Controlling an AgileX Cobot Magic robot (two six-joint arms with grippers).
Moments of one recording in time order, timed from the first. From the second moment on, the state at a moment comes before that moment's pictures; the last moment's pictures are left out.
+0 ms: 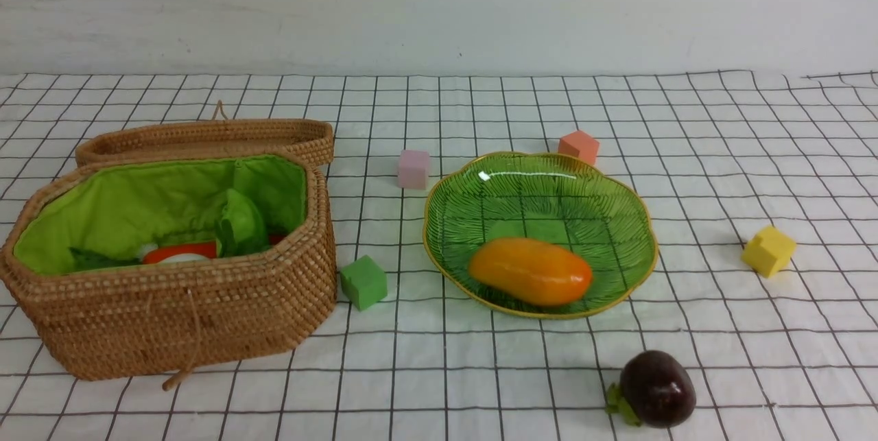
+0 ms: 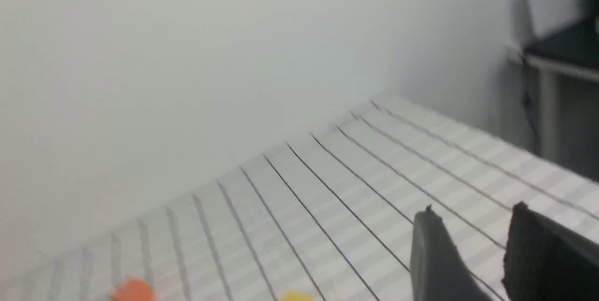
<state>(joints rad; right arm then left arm) -0.10 0.58 -0.60 -0.57 0.46 0.90 0.01 -0.01 0.03 -0.10 0.39 -0.08</state>
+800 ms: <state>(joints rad) 0.32 1.54 -0.90 0.41 0.66 -0.09 0.01 -0.01 0.03 -0.10 0.39 -0.08</state>
